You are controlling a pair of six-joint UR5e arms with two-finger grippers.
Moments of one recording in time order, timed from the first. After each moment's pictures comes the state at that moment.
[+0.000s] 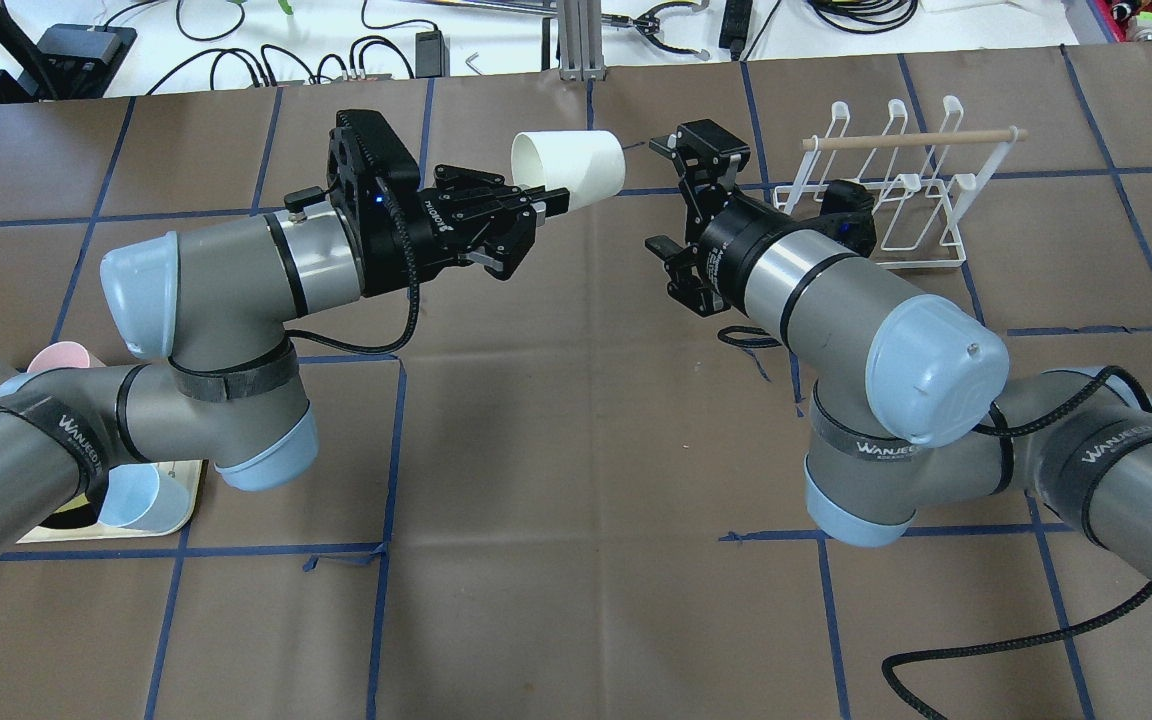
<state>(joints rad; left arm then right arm) -1.55 -1.76 -2.15 0.17 0.54 0.35 1.72 -1.46 2.22 -3.44 -1.23 1.69</state>
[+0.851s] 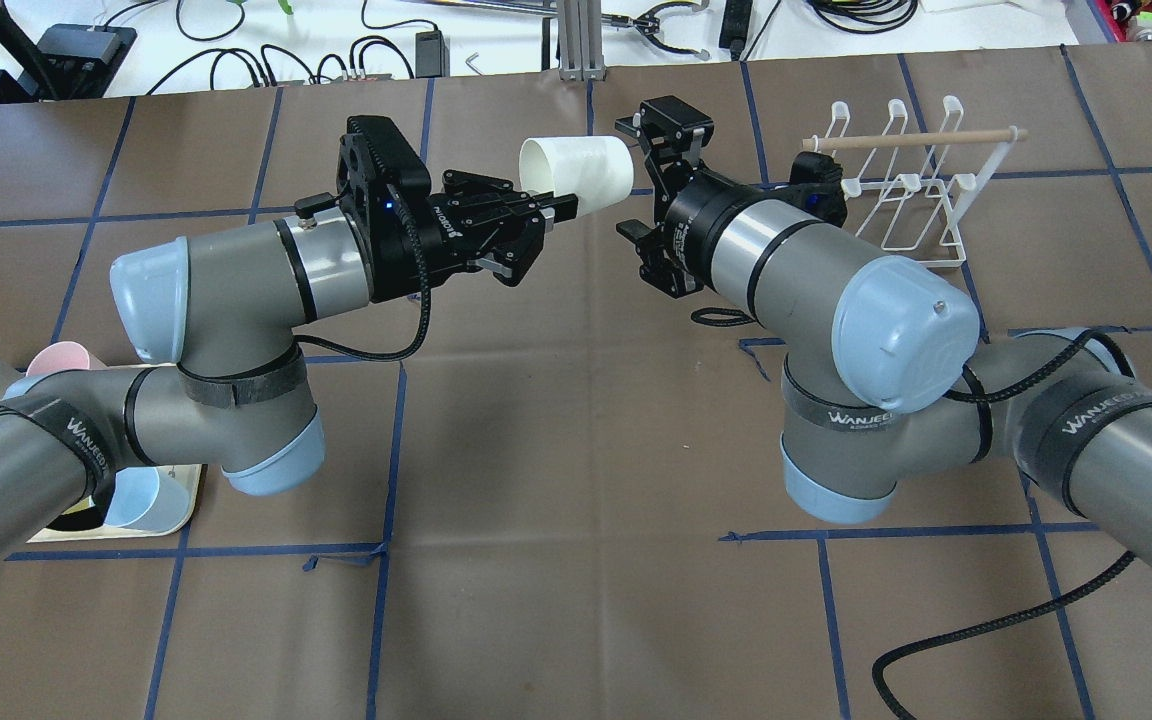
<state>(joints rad) -1.57 -1.76 -2.16 0.17 0.54 0.34 1.77 -1.45 2.14 -3.36 -1.25 1.69</state>
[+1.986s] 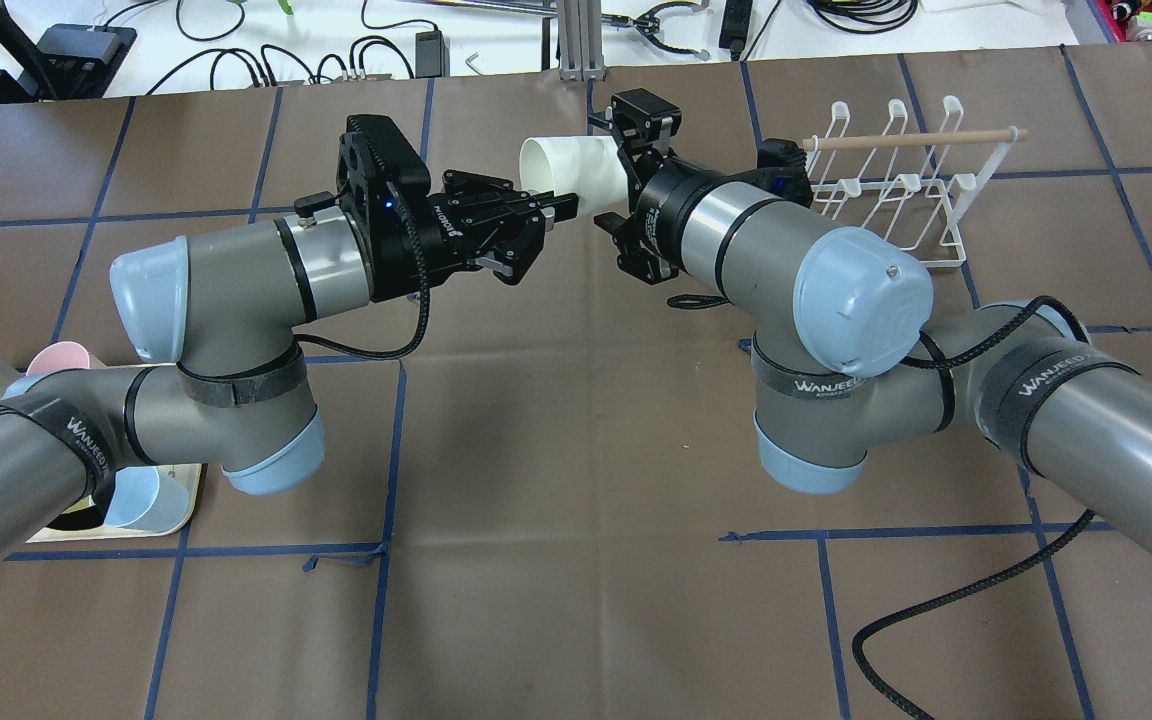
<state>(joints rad) -1.57 -1.76 -2.16 0.17 0.54 0.33 1.79 -1.38 2.08 -3.35 -1.25 1.69</state>
